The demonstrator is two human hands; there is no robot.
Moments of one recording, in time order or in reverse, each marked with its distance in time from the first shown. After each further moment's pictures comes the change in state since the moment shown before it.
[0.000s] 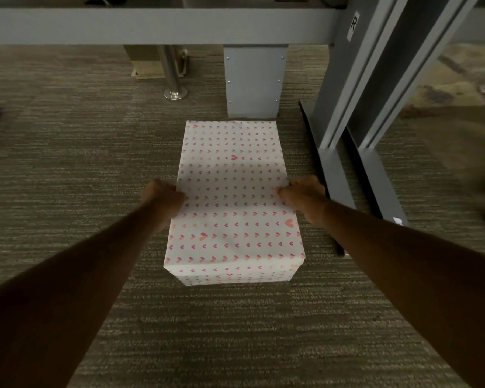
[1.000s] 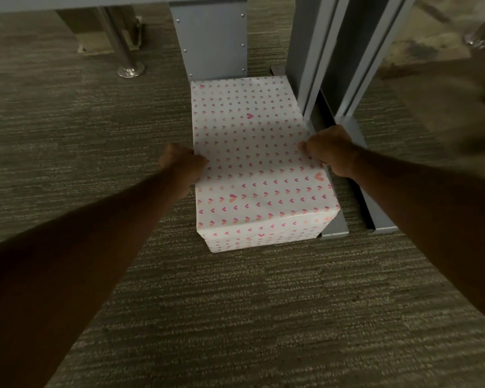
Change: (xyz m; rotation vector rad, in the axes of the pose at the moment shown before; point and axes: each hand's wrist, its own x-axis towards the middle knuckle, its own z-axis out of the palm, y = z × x) left_hand -0.001 0.086 0.105 -0.124 -0.044 0.041; right_hand 0.073 0.026 -0.104 -0.019 0.132 0.062
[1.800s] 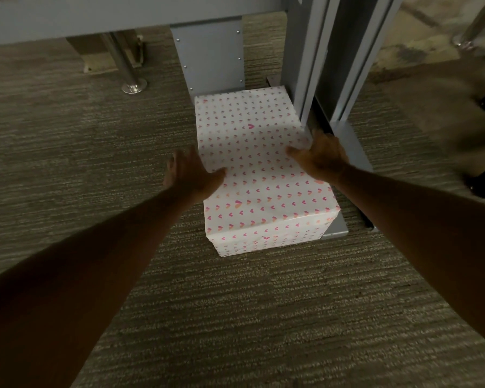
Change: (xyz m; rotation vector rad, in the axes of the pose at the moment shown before) left_hand -0.026 0.002 -0.009 0.705 0.012 0.342; right_hand -0.033 0.002 0.007 -0.366 0.147 -0.279
